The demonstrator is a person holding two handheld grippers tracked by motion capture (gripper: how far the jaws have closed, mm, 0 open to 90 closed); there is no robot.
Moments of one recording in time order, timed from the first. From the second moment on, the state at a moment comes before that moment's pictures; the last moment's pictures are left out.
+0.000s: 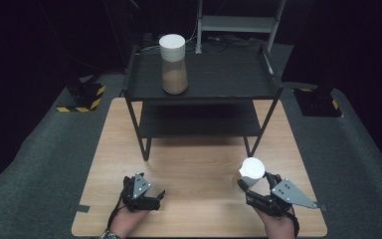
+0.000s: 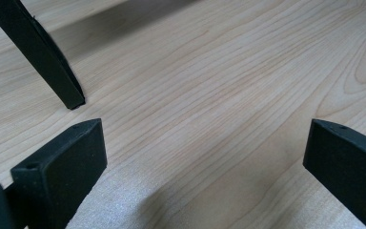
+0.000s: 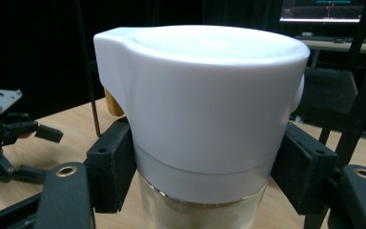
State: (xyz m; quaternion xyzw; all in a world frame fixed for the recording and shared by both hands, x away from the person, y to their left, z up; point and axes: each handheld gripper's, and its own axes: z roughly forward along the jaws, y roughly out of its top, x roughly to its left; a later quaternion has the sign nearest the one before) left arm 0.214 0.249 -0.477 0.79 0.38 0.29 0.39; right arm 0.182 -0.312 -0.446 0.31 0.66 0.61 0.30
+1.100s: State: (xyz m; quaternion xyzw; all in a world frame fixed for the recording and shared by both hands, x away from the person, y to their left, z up) left arm 0.215 0.252 -0.477 0.79 0.38 0.28 0.40; right arm 0.199 -0.304 -0.375 0.29 0.64 0.63 0.34
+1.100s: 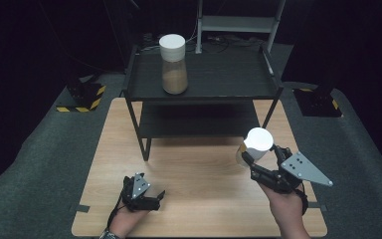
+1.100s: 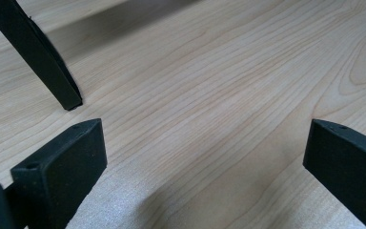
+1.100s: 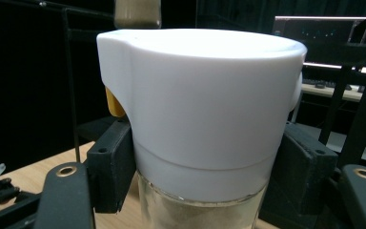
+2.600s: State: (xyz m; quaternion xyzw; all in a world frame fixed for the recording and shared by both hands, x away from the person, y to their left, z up) left arm 0.217 0.255 -0.477 0.79 0.37 0.27 0.40; right arm 0.232 -0.283 -0.291 0.28 0.60 0.64 0.39
